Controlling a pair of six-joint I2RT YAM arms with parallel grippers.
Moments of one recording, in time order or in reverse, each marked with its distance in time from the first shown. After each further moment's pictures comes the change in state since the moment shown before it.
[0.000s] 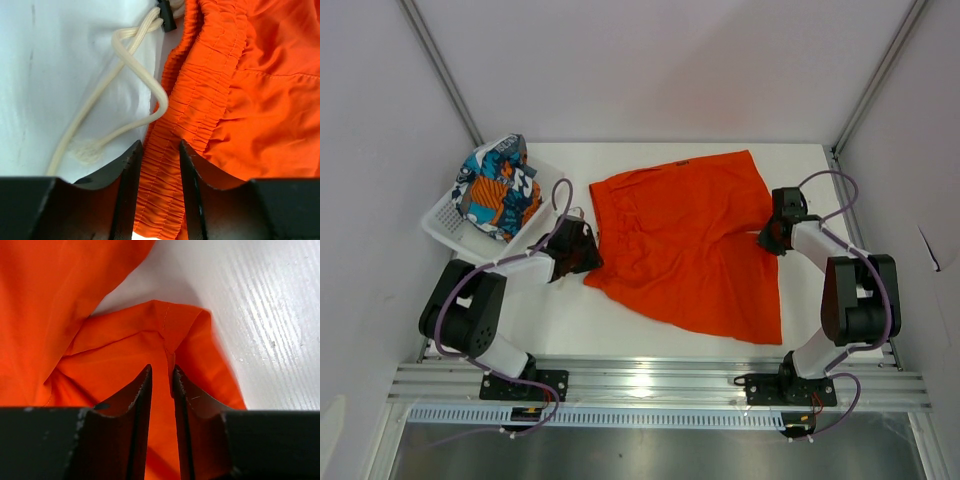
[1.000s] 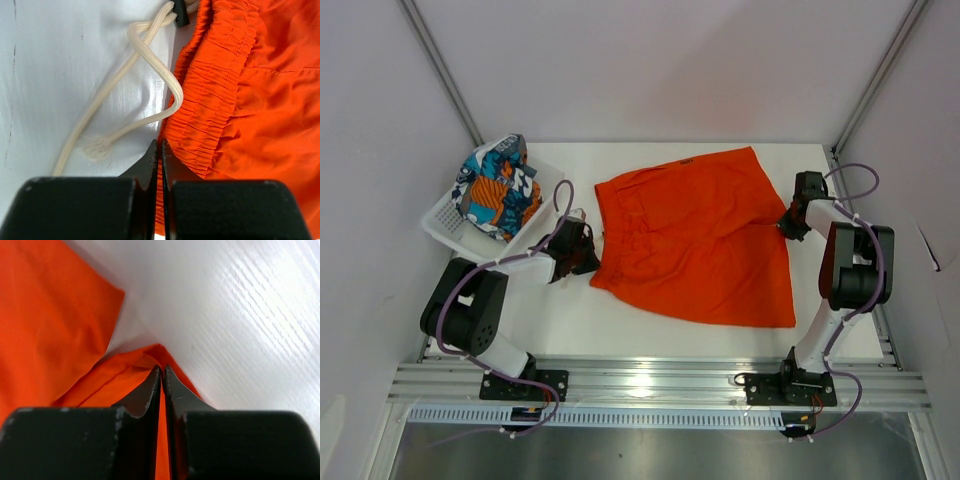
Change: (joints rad) left arm 0.000 0.016 -0.004 0.023 0.030 -0.001; right arm -0.171 0.229 0.222 -0.025 0.015 0.000
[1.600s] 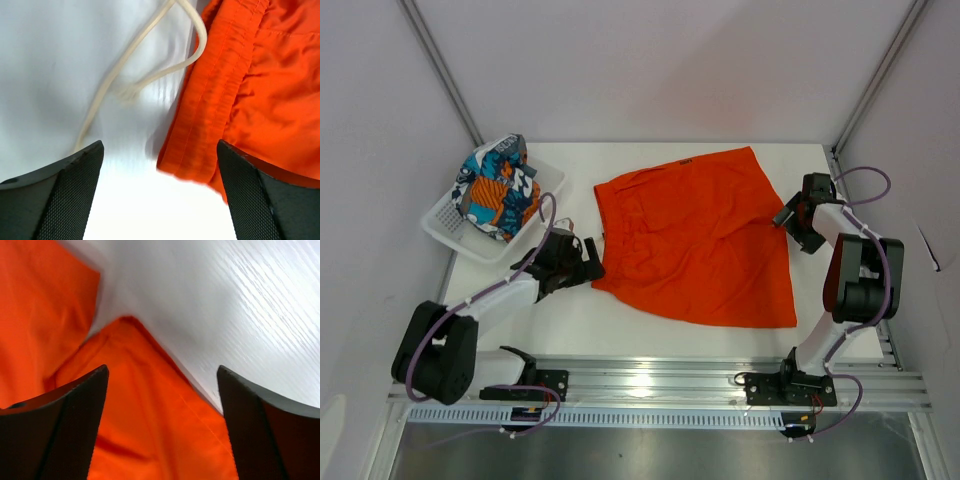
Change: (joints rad) left arm -0.011 -0.236 -0.102 -0.125 -0.046 -0.014; right arm -0.028 -0.036 -0.003 -0.059 0.006 0.019
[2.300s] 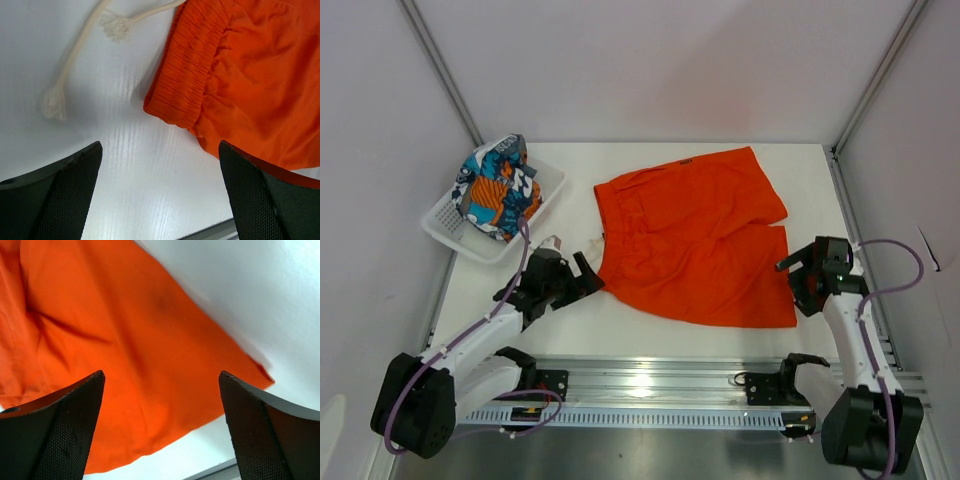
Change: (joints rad) left arm -0.001 -0.339 -0.178 -0.095 0.082 -0.171; right arm -0.003 -0.822 -0.526 -0.228 -0.104 0.251
